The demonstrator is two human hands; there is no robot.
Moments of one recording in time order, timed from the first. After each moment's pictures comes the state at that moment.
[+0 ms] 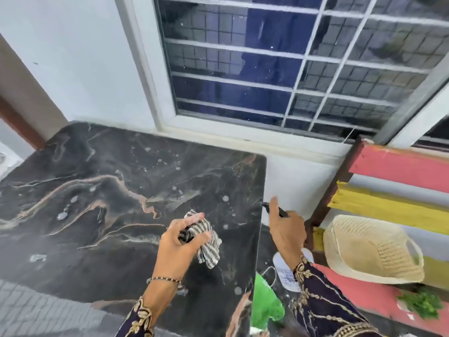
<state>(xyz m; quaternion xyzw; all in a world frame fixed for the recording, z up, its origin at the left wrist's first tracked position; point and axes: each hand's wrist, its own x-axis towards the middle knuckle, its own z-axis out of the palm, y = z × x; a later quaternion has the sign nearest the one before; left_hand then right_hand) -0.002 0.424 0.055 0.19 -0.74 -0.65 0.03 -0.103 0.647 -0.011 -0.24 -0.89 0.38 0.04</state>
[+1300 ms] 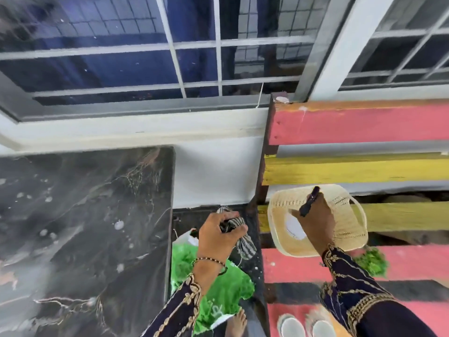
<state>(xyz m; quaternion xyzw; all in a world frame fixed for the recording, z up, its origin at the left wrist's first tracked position) -0.164 0.717 -0.051 0.11 -0.83 -0.53 -0.14 -0.180 0.977 -0.152 -0.31 -0.91 0.28 -0.01</state>
